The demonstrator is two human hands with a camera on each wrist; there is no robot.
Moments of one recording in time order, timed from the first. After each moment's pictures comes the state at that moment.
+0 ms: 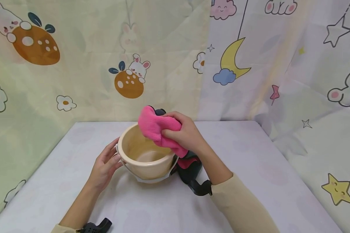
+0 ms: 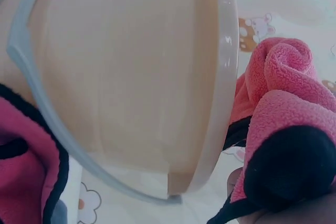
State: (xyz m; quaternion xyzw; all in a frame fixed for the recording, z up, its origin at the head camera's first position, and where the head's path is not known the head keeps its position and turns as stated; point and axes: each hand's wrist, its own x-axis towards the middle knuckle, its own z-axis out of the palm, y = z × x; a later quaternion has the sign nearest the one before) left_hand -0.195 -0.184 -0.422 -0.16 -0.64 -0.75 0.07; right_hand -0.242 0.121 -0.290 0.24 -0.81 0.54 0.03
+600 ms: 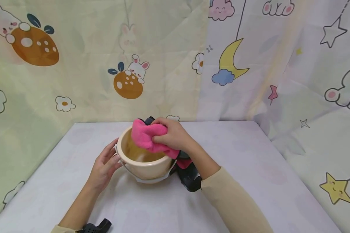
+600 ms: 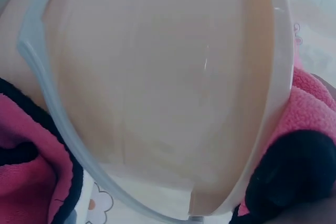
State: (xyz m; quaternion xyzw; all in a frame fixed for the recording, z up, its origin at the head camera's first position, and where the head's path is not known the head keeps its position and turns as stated) left_hand -0.194 -0.184 -0.421 -0.16 -0.64 -0.75 0.07; right_hand -0.255 0.095 -0.295 0.29 -0.85 0.44 -0.03
